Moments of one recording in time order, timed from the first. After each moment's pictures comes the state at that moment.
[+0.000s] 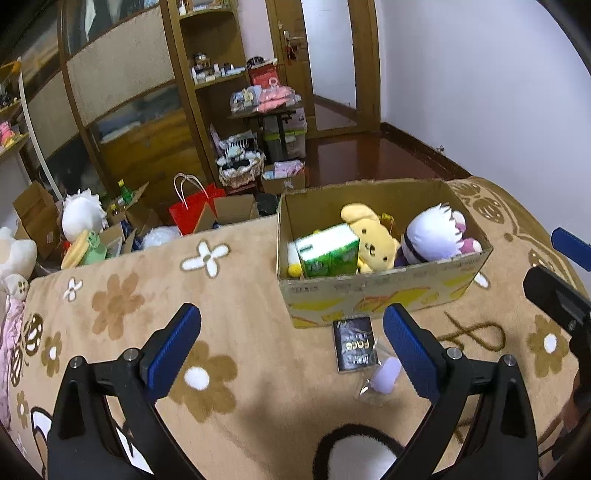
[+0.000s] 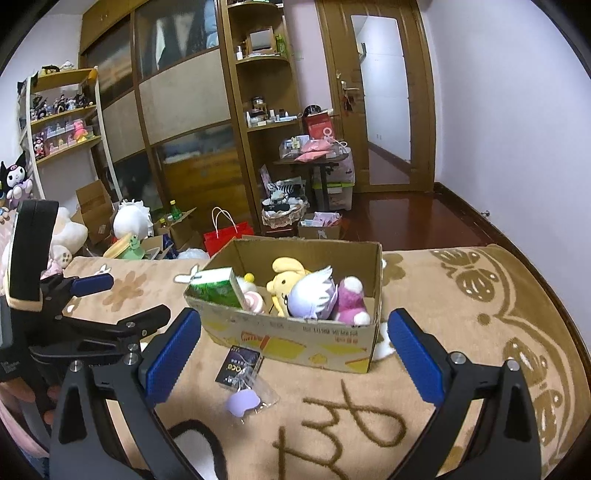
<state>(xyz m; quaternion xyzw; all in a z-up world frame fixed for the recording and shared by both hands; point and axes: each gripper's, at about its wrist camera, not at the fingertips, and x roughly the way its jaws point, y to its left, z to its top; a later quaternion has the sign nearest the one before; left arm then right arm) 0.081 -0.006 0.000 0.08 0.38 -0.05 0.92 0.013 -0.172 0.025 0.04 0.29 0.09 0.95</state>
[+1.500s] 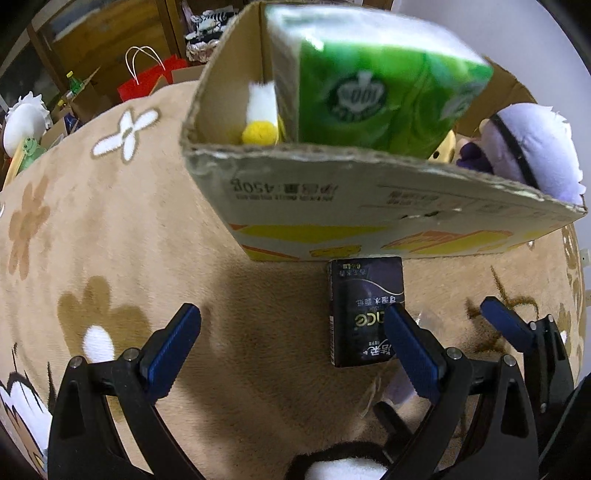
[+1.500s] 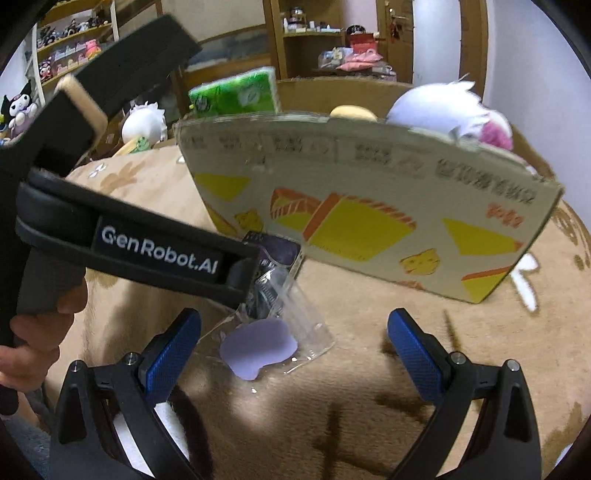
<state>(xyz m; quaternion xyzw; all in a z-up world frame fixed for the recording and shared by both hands) 0.178 -0.006 -0.140 0.02 0.60 -0.07 0.80 0.061 -0.098 -0.124 -0.01 0.43 0.15 0.89</state>
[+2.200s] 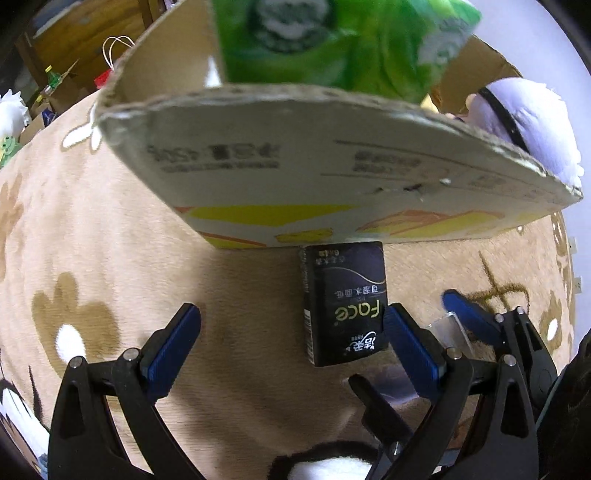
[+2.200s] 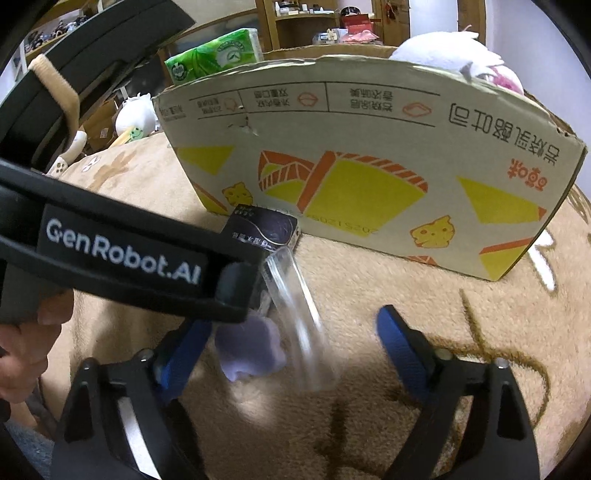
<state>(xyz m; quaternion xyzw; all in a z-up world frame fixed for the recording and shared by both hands) 0.190 -0.013 -0.158 0.01 0.62 -0.11 0.78 0.080 -0.106 -0.141 0.00 0.46 0.15 0.88</state>
